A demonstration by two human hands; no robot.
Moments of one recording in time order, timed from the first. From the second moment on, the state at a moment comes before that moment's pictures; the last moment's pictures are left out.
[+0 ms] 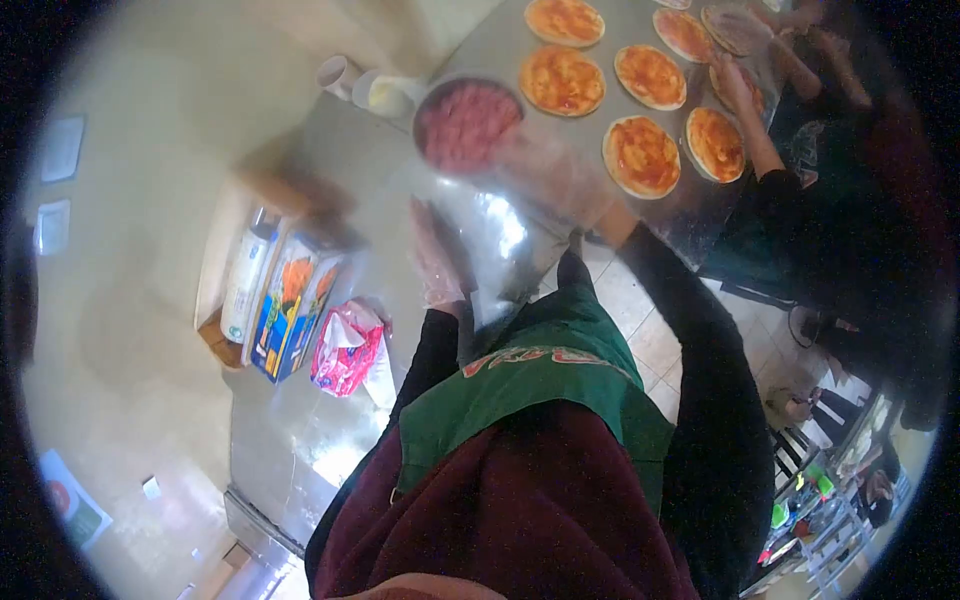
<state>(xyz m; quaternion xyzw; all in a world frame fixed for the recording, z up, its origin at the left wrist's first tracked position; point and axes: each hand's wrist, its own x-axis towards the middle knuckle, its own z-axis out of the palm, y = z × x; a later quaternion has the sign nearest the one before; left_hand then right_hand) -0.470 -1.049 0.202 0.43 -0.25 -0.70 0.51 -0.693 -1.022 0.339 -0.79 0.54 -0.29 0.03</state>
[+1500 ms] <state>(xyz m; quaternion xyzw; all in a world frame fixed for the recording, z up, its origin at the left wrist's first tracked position) -0.412 -1.017 0.232 0.68 -0.44 -0.37 0.45 -0.741 -0.976 0.316 -0.40 0.73 -0.42 0.36</state>
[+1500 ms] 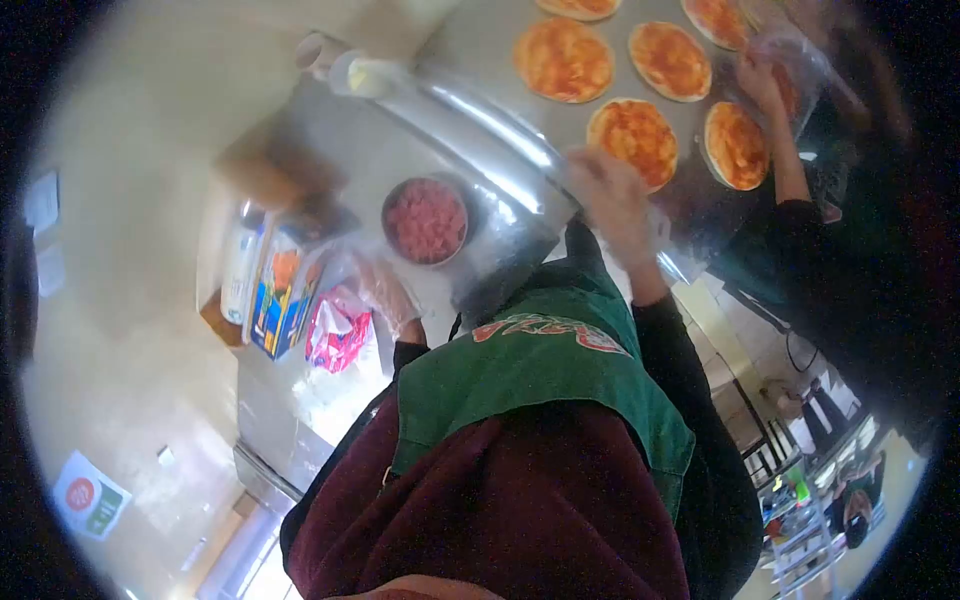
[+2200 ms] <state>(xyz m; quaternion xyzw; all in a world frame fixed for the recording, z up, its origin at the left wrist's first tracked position) -0.417 -1.058 0.246 0.57 -0.68 -0.35 0.28 -0.568 -1.031 0.215 -0.79 0.61 0.06 -0.02</state>
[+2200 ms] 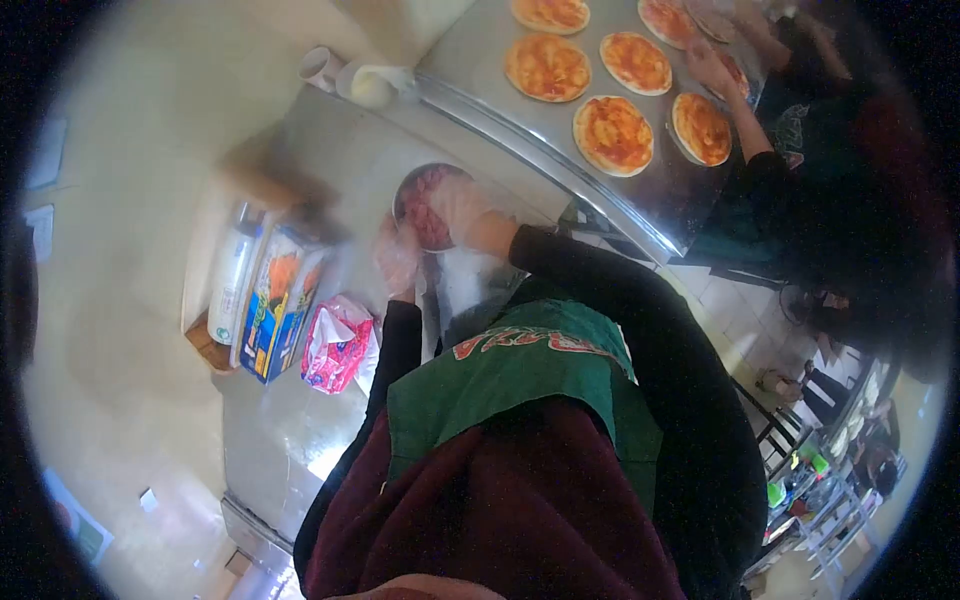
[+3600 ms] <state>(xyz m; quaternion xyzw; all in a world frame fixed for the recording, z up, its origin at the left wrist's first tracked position) -0.916 -1.348 0.236 0.42 -0.79 -0.32 0.33 -1.037 -1.206 0.303 -0.24 0.49 -0.74 0.41</state>
